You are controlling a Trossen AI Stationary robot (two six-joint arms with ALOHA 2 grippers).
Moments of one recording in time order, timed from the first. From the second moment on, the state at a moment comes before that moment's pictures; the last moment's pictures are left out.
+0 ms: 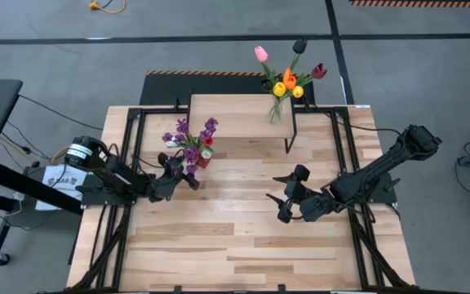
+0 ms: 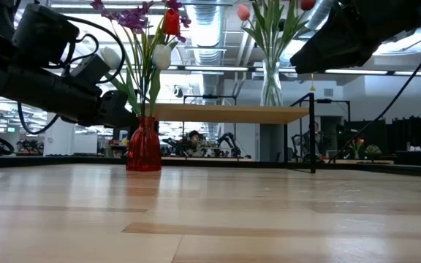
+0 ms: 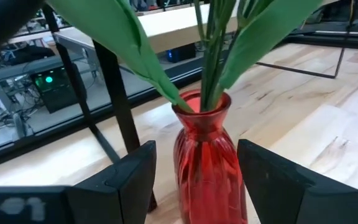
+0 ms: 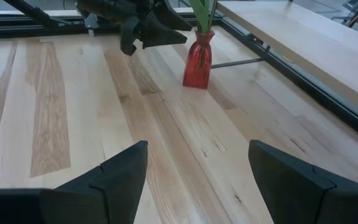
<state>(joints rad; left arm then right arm) -0.21 1.60 0.18 1.08 -1.12 -0.25 0.53 1.30 0.66 -0.03 0.84 0.38</state>
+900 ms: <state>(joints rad) -0.16 1.60 0.18 1.14 -1.00 -0.14 0.53 1.30 0.66 -0.03 0.76 0.44</state>
